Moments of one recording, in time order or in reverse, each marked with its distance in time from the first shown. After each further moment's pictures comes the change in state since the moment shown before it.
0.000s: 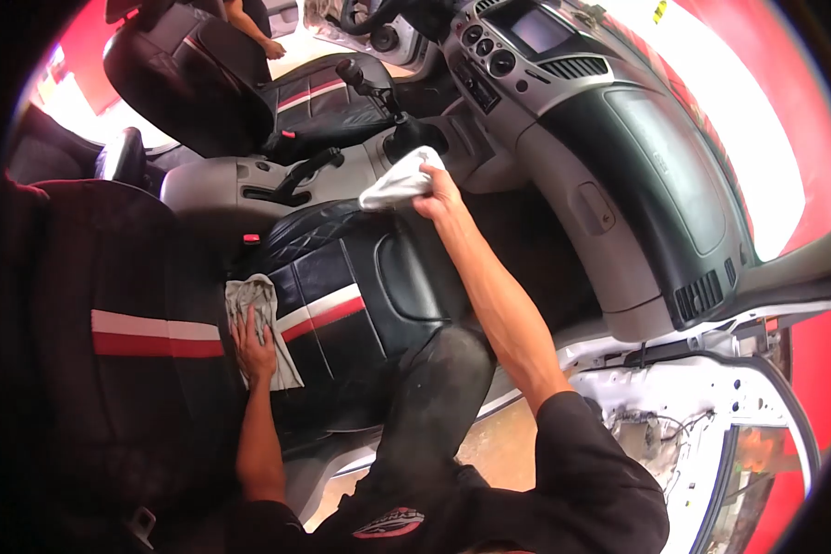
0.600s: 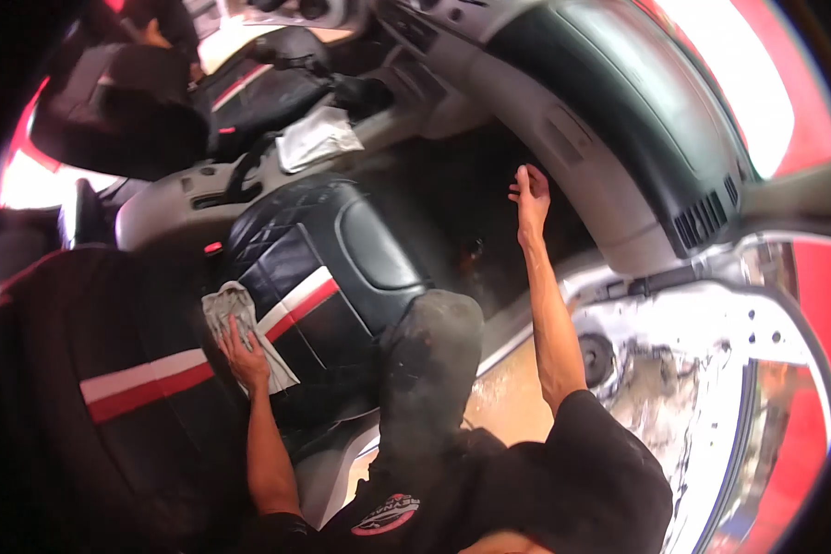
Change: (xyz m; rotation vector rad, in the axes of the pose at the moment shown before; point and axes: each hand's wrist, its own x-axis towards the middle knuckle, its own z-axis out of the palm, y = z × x) left_hand -0.002 -0.006 0.010 0.012 -0.024 0.033; right_hand -0.141 -0.107 -0.209 -0.815 0.427 -0.907
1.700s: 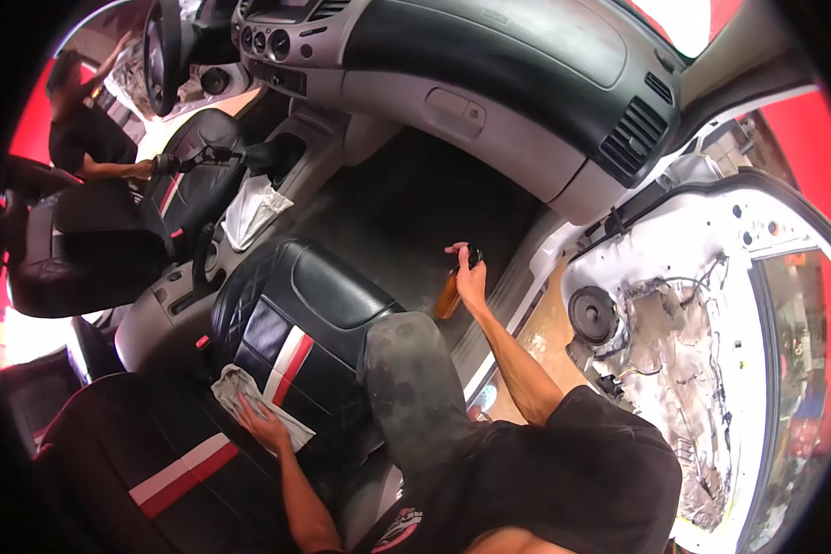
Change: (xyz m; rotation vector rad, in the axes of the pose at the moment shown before) left_hand 0.002 0.004 -0.003 0.001 0.032 0.093; right_hand -0.136 0.116 -0.035 -0.071 0.176 -0.012
